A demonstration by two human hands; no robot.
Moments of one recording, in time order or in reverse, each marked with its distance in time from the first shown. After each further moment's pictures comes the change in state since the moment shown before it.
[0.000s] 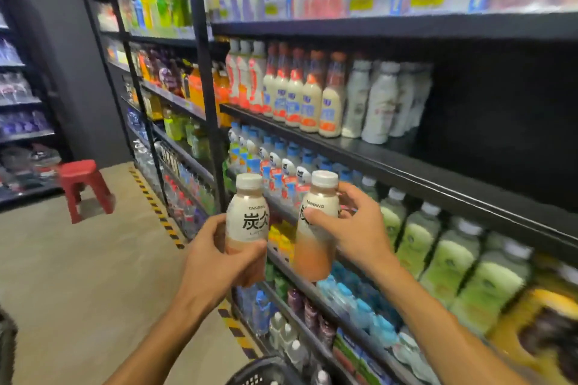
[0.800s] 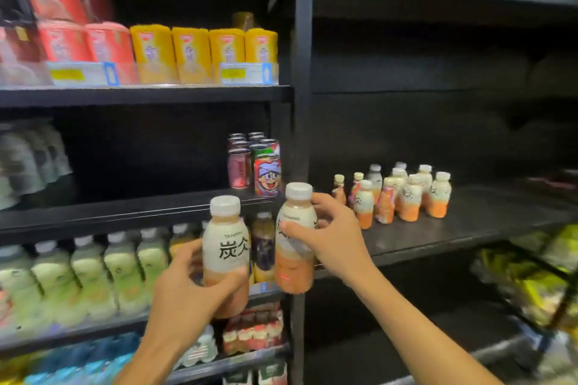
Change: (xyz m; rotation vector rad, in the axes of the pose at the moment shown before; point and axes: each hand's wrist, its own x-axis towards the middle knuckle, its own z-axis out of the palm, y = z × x) left_hand -0.263 0.204 0.209 -0.279 -0.866 0.356; right_hand -0.349 -0.160 -0.313 -0.456 0.867 0.064
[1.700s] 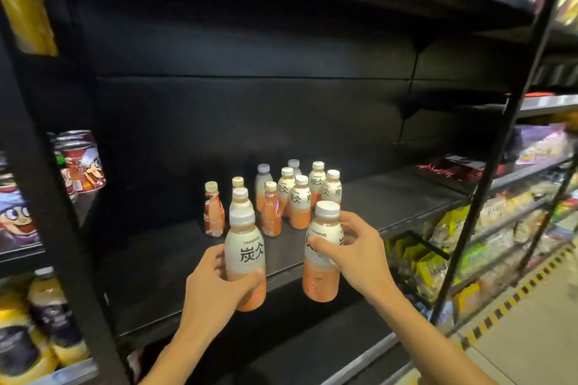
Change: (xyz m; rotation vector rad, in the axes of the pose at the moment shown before) left_hand 0.059 0.025 0.371 -0.111 -0.327 -0.081; right_hand 0.044 0.165 -0.309 -0.229 0.338 0.134
